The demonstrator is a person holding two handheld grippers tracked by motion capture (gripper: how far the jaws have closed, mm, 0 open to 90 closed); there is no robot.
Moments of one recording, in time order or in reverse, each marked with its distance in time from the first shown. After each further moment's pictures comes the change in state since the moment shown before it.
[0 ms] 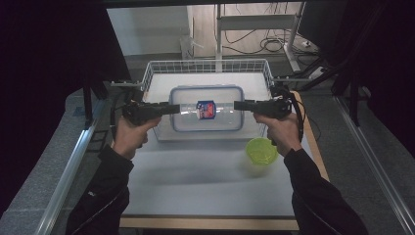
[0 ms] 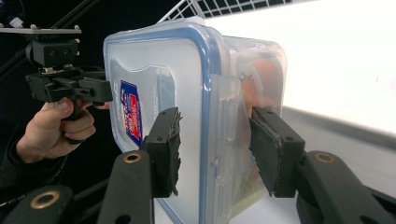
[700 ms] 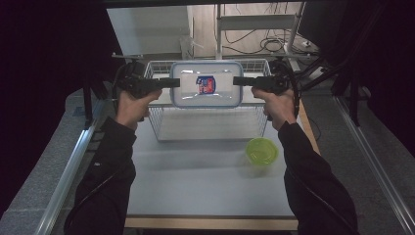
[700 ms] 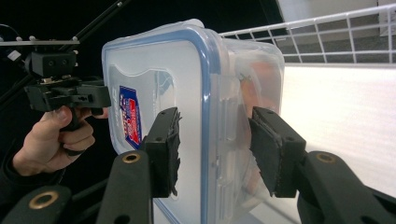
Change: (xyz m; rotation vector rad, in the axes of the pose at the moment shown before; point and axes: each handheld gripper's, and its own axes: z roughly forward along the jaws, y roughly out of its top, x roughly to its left) left arm 0.024 0.062 0.009 -0.023 0.011 -0.006; right arm -0.019 0.056 0.015 -0.051 -0.008 0.024
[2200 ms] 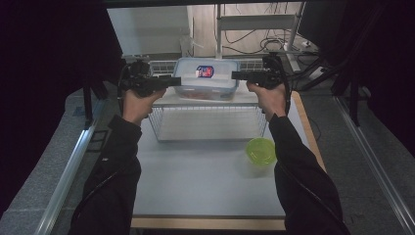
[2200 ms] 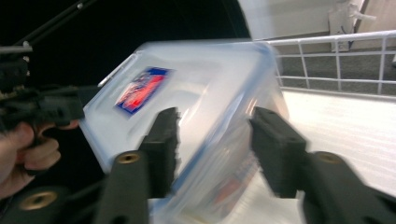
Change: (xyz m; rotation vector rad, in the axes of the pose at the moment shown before) left arm 0.017 -0.001 0.017 -0.038 0.127 0.045; right arm -0.015 0.011 0.024 -0.030 -0.137 -0.038
